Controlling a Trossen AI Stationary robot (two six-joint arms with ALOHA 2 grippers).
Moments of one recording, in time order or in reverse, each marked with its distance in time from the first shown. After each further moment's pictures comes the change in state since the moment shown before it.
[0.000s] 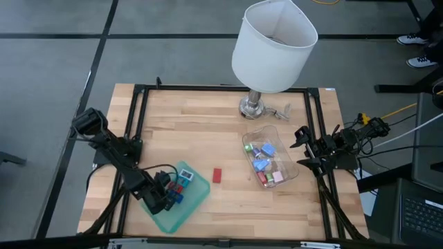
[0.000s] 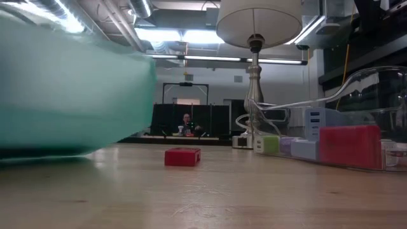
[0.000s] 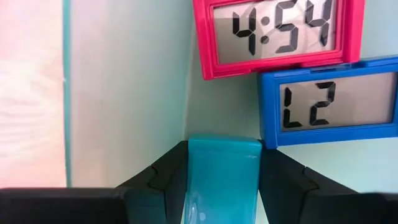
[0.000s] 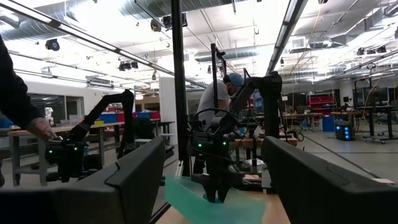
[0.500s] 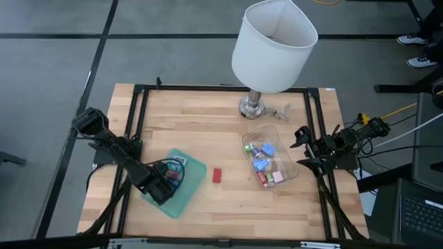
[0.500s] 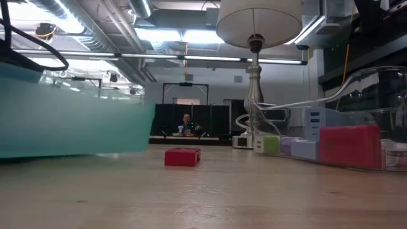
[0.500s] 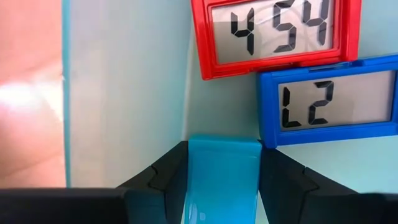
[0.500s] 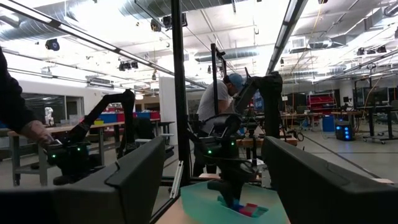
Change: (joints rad) left arm 0.098 -0.001 0.002 -0.190 0.018 -0.088; right arm 0.000 0.000 0.000 0.000 0.000 0.000
